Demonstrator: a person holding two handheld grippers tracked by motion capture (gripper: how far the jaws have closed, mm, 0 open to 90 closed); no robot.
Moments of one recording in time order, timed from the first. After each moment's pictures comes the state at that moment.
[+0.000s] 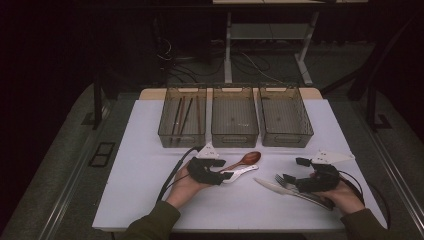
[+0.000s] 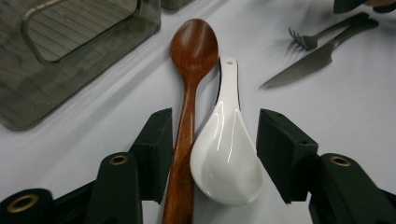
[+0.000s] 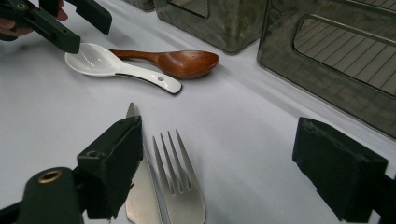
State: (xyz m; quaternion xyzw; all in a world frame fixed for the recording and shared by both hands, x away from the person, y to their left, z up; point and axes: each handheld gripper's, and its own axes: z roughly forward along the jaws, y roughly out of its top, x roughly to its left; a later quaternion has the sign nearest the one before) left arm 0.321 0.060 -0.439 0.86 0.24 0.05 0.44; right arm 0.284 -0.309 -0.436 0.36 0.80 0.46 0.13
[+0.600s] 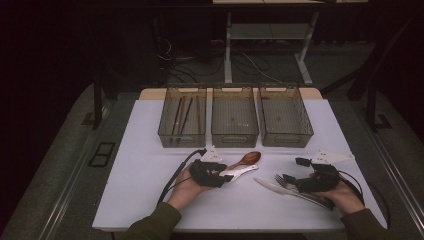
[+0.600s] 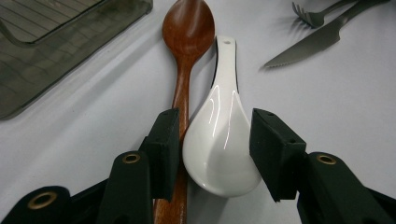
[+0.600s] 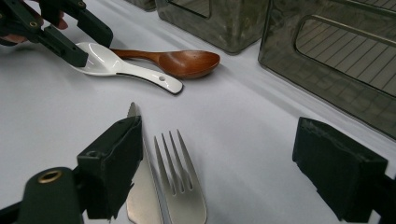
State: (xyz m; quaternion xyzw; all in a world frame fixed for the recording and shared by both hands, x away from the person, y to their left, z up) left arm 0.317 0.054 -0.446 0.88 0.23 0.05 0.41; right arm 0.283 -0.308 -0.436 0.36 0.80 0.46 0.13
